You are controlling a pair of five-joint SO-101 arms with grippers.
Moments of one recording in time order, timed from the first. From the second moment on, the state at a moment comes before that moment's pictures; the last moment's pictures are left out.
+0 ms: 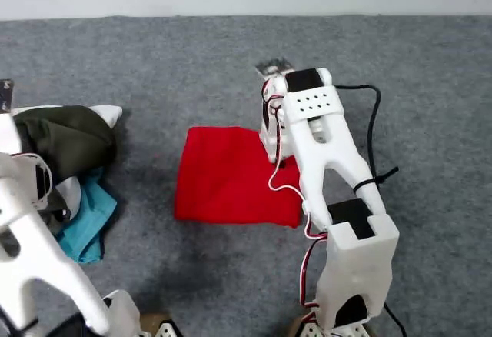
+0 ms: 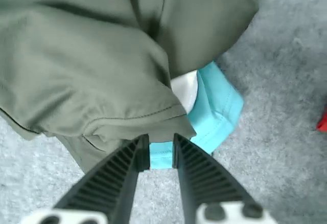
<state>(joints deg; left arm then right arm) -38.9 -26.8 12.8 95.7 -18.1 -17.7 22.6 -18.3 89.8 4.7</state>
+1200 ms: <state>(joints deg) -35.5 -51.9 33.4 95.7 -18.1 -24.4 36.0 -13.4 94.5 -3.1</state>
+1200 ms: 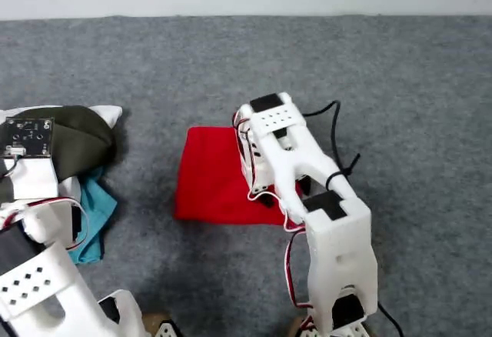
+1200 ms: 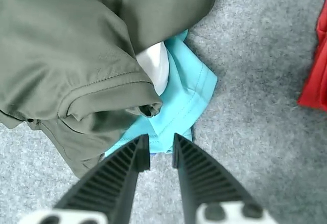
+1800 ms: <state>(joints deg) -35.5 -52.2 33.4 95.7 -18.1 -16.9 36.0 -13.5 94.8 8.4</state>
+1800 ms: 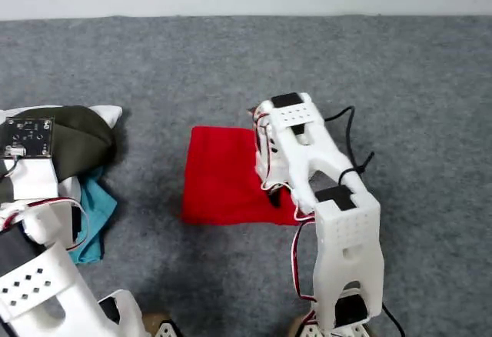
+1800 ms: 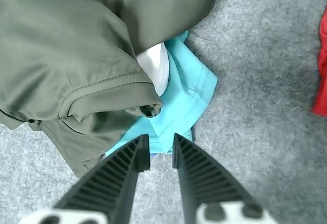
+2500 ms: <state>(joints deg) -35.1 -52.3 36.1 95.7 -18.1 -2.9 31.2 -17.4 73.1 79.6</state>
